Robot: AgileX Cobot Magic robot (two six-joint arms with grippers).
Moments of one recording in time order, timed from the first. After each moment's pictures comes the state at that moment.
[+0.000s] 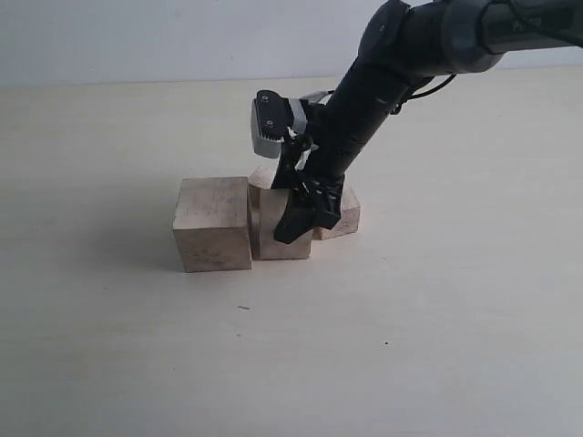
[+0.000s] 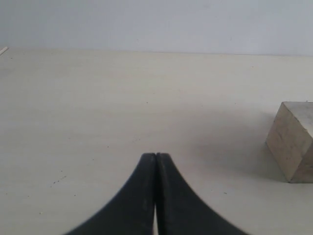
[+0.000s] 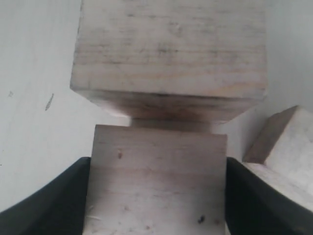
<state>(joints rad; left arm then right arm) -0.01 0.01 0.00 -0.12 0.37 0.10 0.59 2.21 -1.58 0.66 1.02 -1.54</state>
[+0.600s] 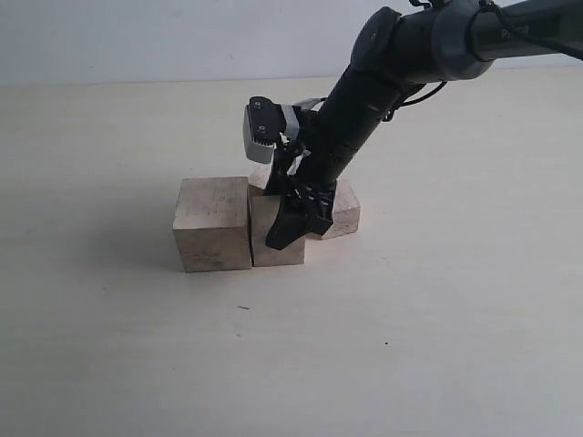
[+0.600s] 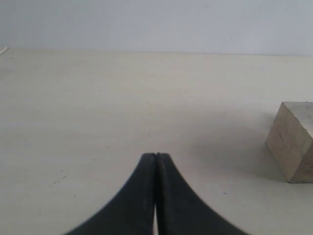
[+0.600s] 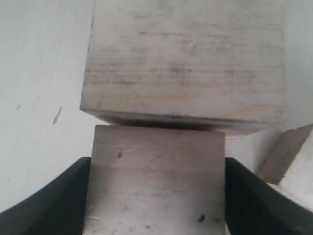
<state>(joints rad) -0.01 0.01 0.00 -0.12 0.37 0.10 0.60 2.23 -1.58 0.68 1.03 -1.54</state>
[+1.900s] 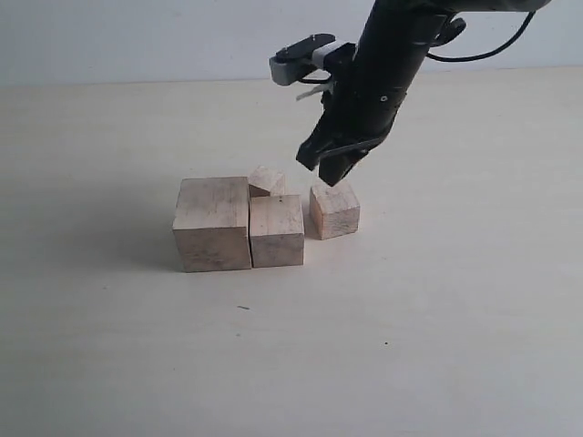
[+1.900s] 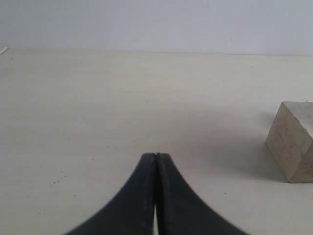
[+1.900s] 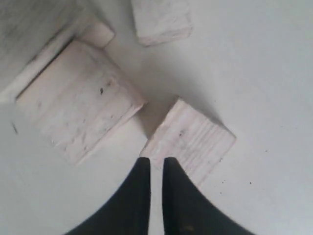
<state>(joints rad) -0.01 0.01 0.00 -0.12 0.37 0.10 0.60 2.03 -1.58 0.25 1.04 -0.47</state>
